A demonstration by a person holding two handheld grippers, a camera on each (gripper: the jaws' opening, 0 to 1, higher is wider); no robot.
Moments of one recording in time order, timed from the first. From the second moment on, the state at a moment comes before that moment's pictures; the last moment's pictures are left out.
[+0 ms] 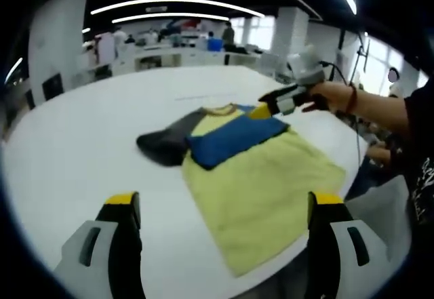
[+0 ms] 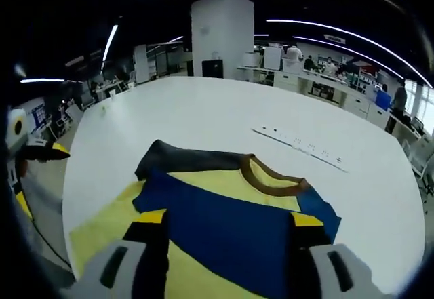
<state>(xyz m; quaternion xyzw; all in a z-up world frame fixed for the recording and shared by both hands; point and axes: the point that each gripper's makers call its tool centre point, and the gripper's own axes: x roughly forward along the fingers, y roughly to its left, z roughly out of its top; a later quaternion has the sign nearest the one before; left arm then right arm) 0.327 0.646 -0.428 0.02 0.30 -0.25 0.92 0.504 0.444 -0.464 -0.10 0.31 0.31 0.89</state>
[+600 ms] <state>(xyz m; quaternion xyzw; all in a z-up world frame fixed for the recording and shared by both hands) 0.328 0.648 -0.427 0.02 0.30 -0.25 0.92 0.484 0.355 -0.496 -0.09 0.33 0.28 0.89</state>
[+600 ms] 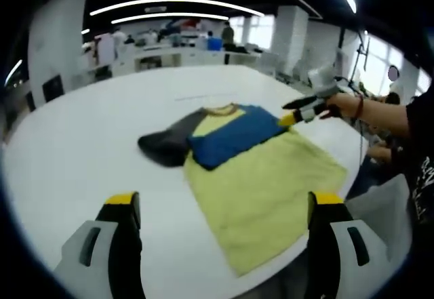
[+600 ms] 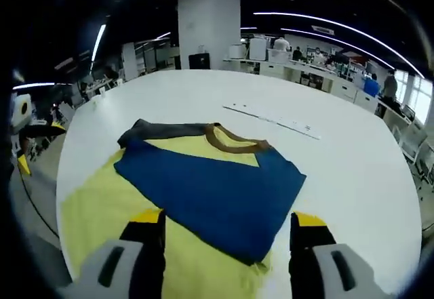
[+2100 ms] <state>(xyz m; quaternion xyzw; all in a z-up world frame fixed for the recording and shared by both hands) 0.325 0.651 -0.432 0.03 0.31 -0.24 0.92 0.473 0.281 -0.540 -0.11 0.40 0.16 0.89</state>
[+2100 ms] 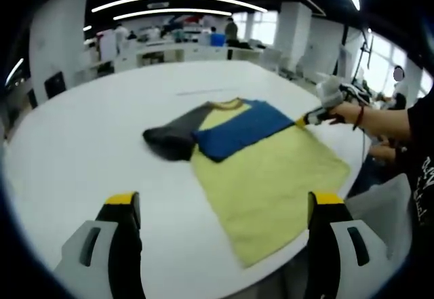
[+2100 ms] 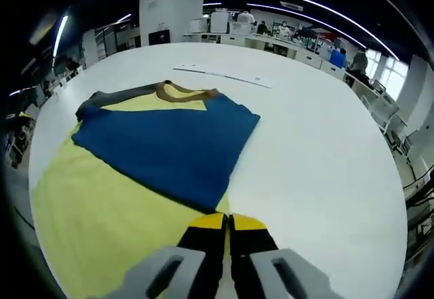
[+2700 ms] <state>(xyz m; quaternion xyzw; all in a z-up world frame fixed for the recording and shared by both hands) 0.338 0.653 -0.436 0.02 0.31 -0.23 0.92 0.475 0.247 -0.540 -0.11 0.41 0.15 0.89</state>
